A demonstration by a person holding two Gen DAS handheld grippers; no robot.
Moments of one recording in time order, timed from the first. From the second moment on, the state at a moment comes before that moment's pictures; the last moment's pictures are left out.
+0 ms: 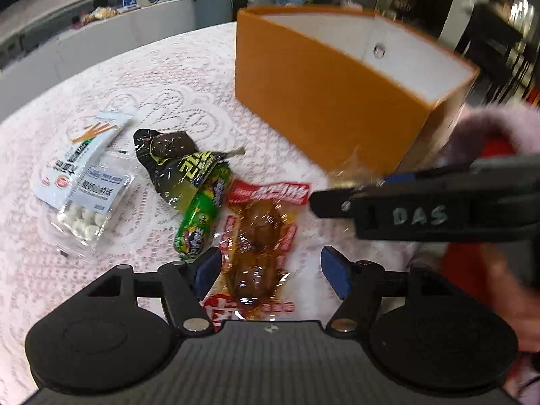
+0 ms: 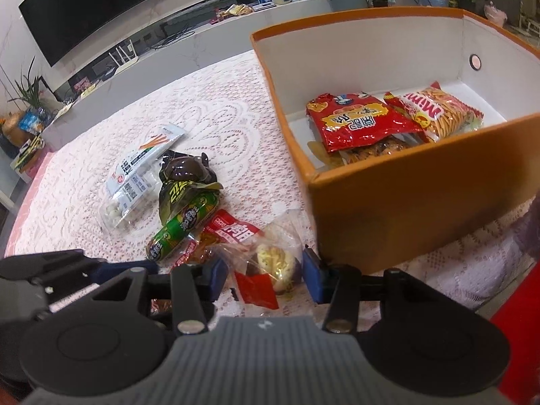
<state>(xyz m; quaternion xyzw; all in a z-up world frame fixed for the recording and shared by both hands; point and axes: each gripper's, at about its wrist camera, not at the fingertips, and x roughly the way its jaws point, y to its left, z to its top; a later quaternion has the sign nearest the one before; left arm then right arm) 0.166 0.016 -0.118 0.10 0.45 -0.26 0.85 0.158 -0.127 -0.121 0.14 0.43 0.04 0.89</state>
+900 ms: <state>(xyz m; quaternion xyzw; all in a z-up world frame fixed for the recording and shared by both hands) 0.152 0.015 -0.097 0.09 0.42 -0.22 0.88 0.154 -0.124 -0.120 0.13 0.43 0.06 0.89</state>
